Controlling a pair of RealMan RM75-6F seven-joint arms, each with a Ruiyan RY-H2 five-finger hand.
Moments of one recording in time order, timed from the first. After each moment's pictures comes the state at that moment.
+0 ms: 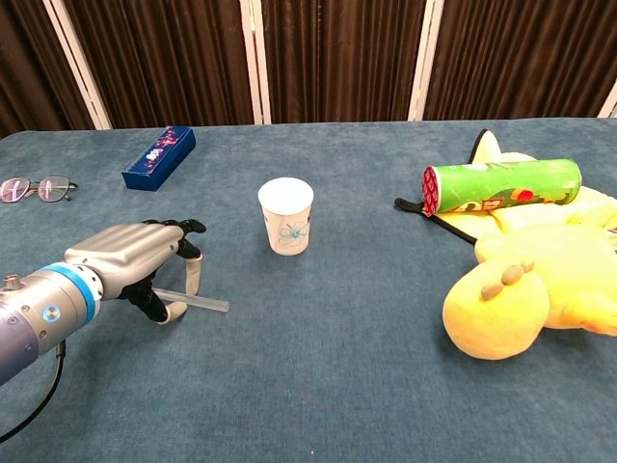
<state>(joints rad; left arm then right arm) -0.62 -1.80 -0.13 -1.46 0.92 1.12 0.69 0.00 -1.13 0.03 -1.54 -1.54 1.53 0.16</state>
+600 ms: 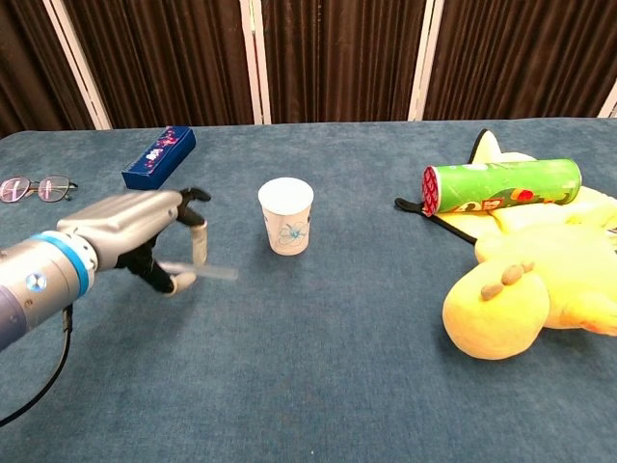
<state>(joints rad) -0.62 -1.74 -0.17 -1.59 0.97 1.16 0.63 0.00 -1.12 0.03 -1.54 -1.54 1.53 0.16</state>
